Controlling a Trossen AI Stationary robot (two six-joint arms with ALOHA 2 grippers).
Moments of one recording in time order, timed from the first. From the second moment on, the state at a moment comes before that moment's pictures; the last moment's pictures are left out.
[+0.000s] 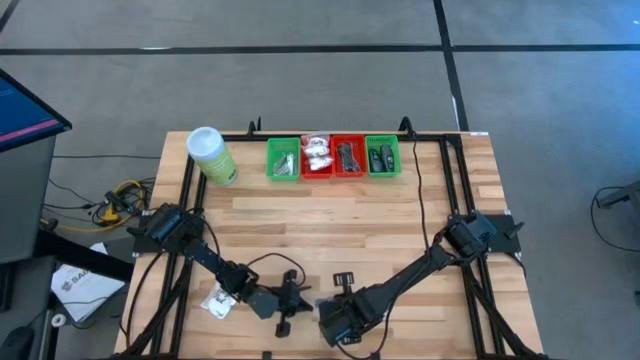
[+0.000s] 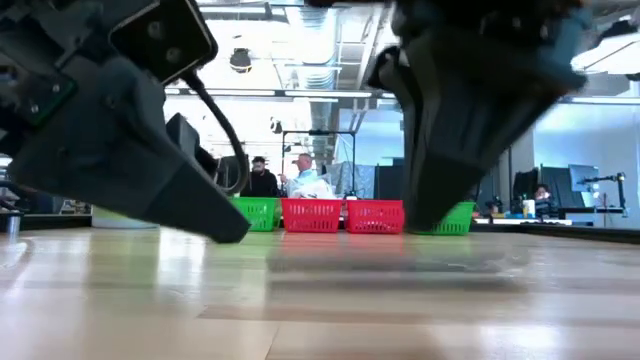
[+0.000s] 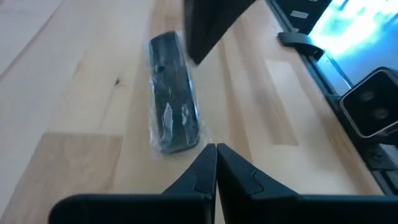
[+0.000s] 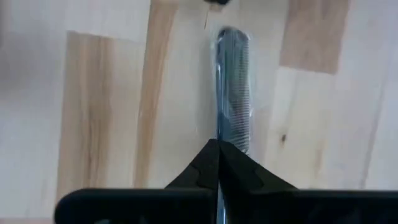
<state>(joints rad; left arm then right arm) -0.65 1.98 0.78 0.66 -0.41 -0.47 0.59 2.26 1.81 -0.93 0.27 0.41</state>
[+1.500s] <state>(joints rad) -0.55 2.05 0.84 0.65 -0.33 -0.46 0.57 2.26 1.74 -1.02 0.21 0.41</state>
